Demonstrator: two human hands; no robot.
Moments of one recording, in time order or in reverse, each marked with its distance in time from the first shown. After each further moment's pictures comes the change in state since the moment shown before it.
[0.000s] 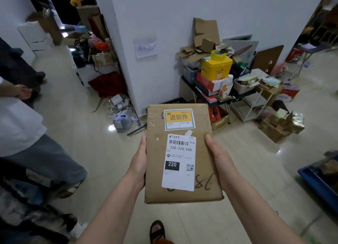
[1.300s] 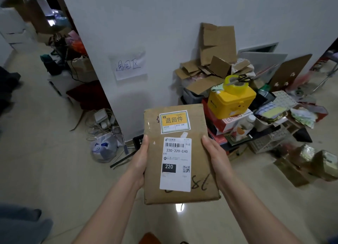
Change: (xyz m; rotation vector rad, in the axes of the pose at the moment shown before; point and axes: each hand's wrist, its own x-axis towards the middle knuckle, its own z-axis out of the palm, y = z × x) left_hand 0.438 0.216 0.118 0.001 0.010 -0.042; right_hand 0.479 -0.167 -0.010 -0.075 0.071 0.001
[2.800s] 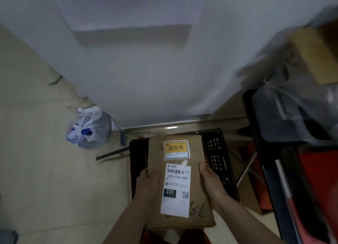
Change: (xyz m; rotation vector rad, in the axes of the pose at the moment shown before) left_hand 0.532 -0.094 -0.127 0.185 0.543 -0.450; right_hand 0.537 0.234 0.111 -0.485 -0.089 0.647
